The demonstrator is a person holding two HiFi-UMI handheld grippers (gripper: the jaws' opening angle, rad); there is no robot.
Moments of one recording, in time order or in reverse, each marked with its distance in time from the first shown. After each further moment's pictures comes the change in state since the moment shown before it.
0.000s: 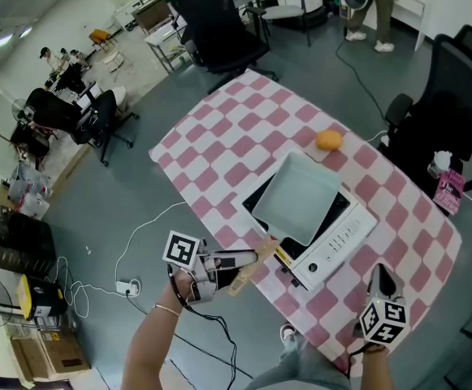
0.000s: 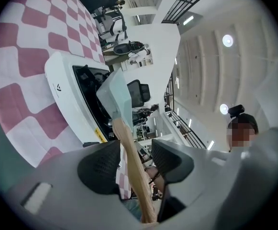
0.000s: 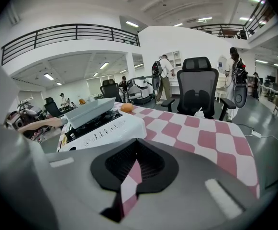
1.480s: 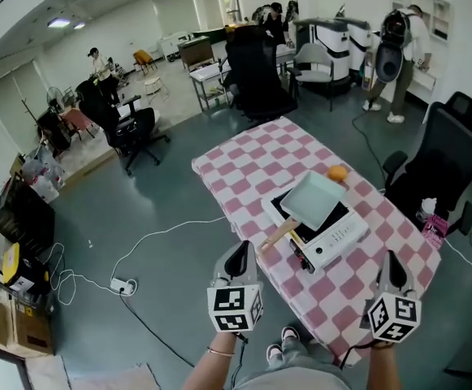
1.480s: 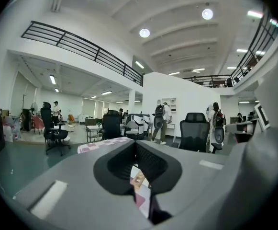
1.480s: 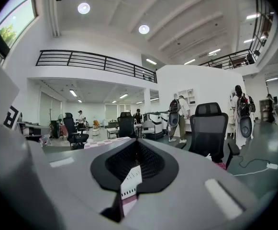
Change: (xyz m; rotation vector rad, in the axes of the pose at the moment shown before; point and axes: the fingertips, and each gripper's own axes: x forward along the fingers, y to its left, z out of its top) left arm -0.099 -0.157 -0.095 0.917 -0.956 0.972; right arm -0.183 0.059 0.107 -0.166 -0.424 0.145
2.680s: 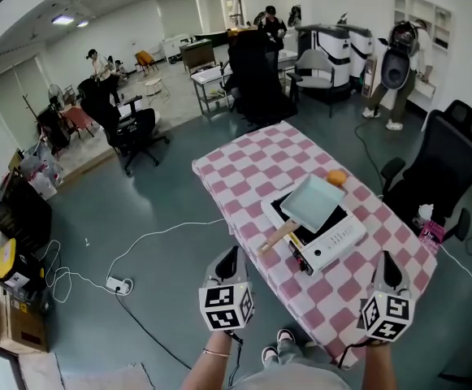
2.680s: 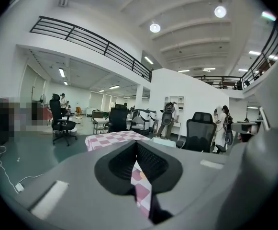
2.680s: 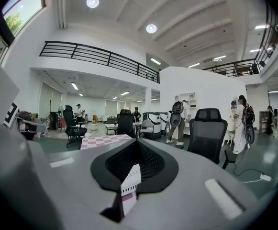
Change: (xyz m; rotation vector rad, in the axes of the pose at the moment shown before) left arm -0.013 0.031 -0.021 -0.079 0.061 0.075; right arm 0.000 0.010 0.004 -0.087 0.019 -0.022
